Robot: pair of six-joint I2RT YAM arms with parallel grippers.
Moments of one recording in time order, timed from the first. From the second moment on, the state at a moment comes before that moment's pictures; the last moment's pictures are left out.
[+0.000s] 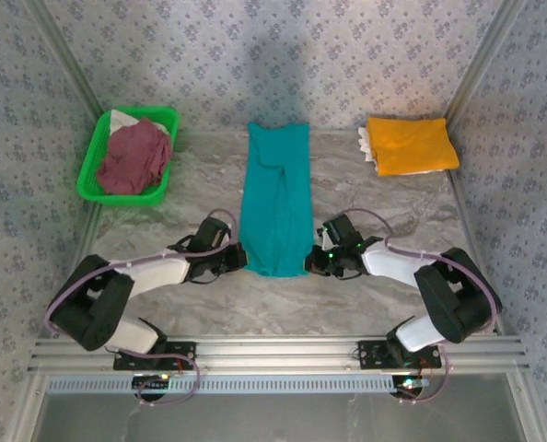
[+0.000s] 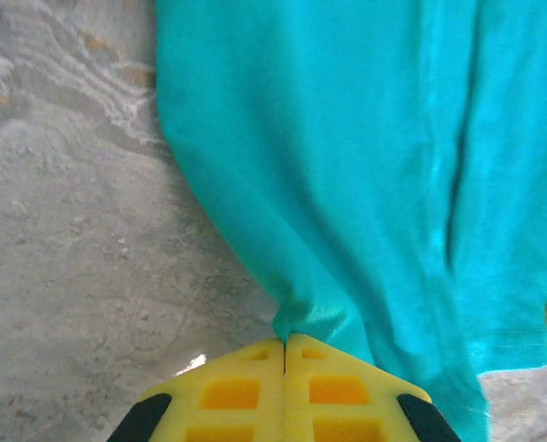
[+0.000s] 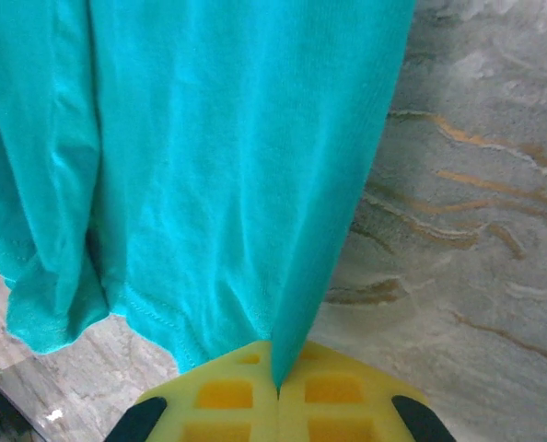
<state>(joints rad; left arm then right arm) -0.61 1.40 0.56 -0.04 0.23 -0.76 0.56 1.46 0.62 -0.20 -0.40 0.70</state>
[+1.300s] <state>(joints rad) -0.59 1.22 0.75 -0.47 0.11 -0.68 0.53 1.38 0.82 -0.47 -0.38 0.69</state>
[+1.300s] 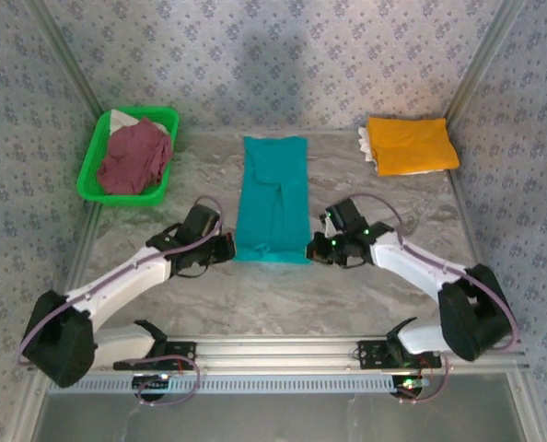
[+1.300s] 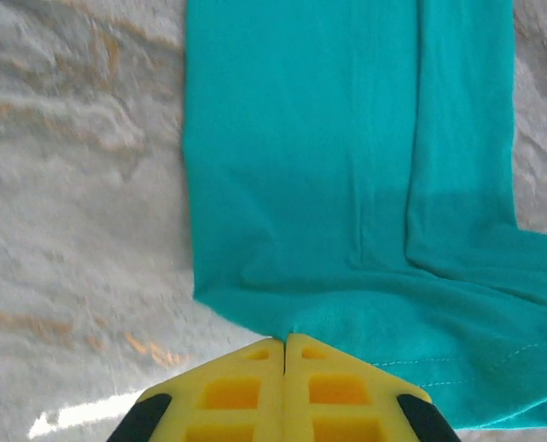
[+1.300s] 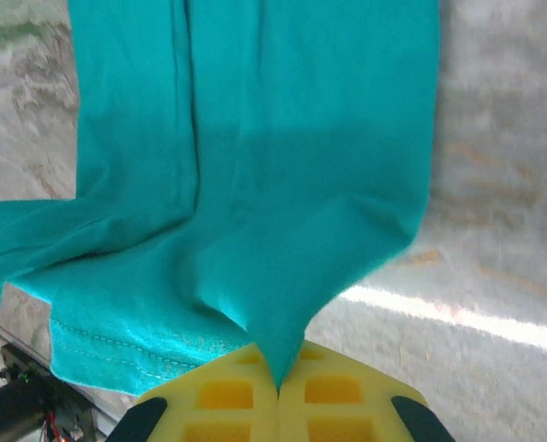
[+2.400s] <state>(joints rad) -0.32 2.07 1.68 -0.49 0.29 -0.31 0.29 2.17 1.79 -0.63 -0.44 0.45</state>
